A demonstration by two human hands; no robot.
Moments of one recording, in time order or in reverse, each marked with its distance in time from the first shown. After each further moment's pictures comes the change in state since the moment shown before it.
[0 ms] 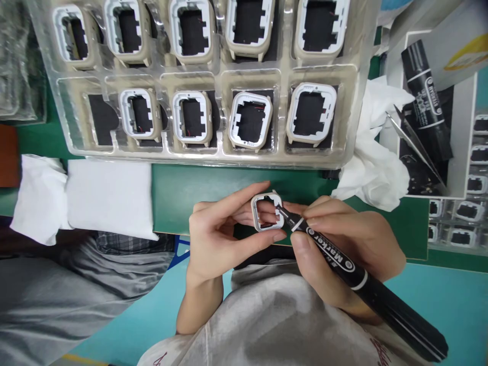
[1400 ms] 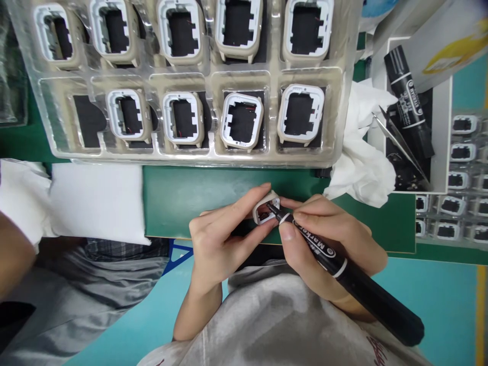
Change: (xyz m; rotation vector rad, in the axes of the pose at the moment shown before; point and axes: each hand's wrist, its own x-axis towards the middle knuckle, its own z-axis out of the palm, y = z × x) left_hand -0.017 -0.009 0.005 0.302 0.060 0.096; right_hand -0.008 0.016 0.019 -0.142 0.181 -0.117
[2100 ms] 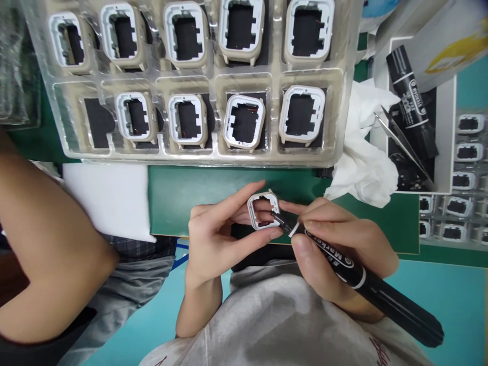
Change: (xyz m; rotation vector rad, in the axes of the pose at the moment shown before) left_hand 0.019 0.002 -0.009 -0.310 -0.110 -0.032; right_hand 0.016 -0.011 -0.034 0.115 -0.318 0.120
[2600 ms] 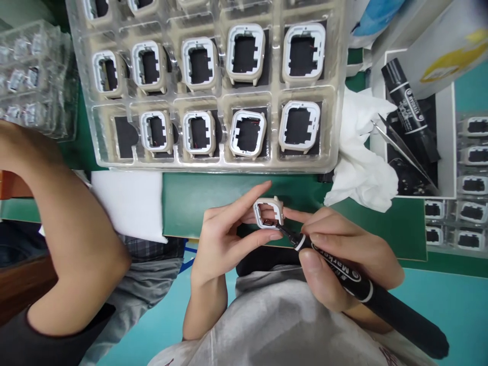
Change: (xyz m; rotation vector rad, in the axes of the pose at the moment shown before) left_hand -0.007 -0.010 -0.006 0.043 -0.055 -0.061; right_hand -0.020 0.022 0.040 0.056 0.328 -0.245
